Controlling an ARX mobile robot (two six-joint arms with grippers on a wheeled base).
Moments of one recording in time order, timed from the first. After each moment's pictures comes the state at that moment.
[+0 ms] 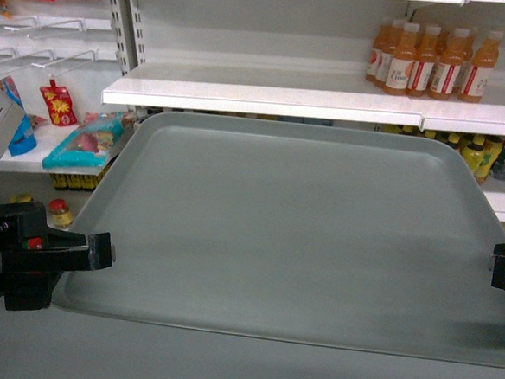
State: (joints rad) left arm -0.29 1.42 0.42 0.43 -0.12 -0.29; right arm 0.12 1.53 0.48 0.50 -0.05 0.17
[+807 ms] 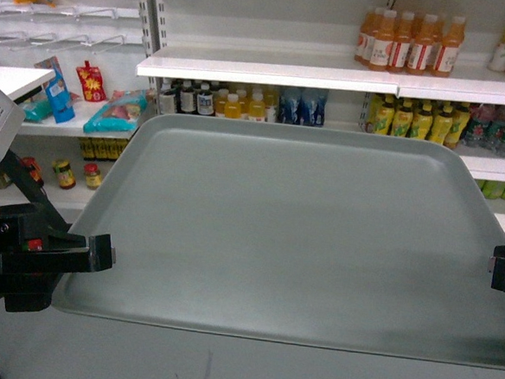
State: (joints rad) left arm -0.29 1.42 0.42 0.43 -0.12 -0.29; right arm 0.12 1.53 0.48 0.49 -0.05 0.17
